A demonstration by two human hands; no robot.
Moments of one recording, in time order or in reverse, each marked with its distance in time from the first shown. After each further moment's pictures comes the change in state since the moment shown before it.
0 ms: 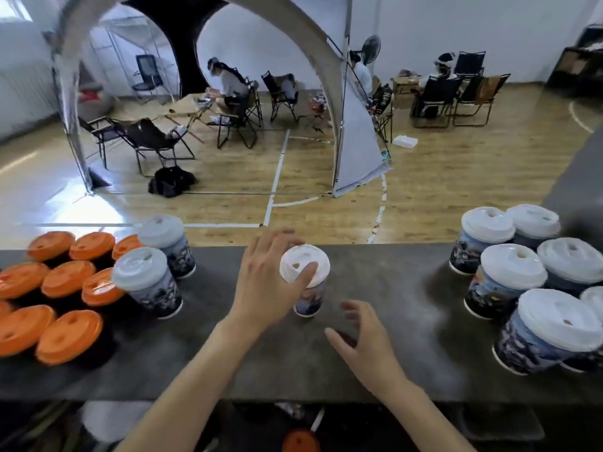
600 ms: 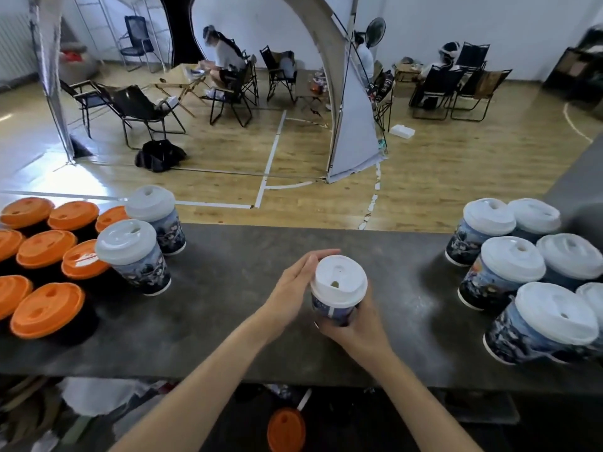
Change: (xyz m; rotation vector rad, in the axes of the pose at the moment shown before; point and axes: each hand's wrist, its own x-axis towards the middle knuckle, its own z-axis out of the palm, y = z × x) left_hand -0.030 0.007 0.051 -0.902 -0.324 -0.460; right_hand 0.013 0.007 0.005 0.233 -0.045 0.048
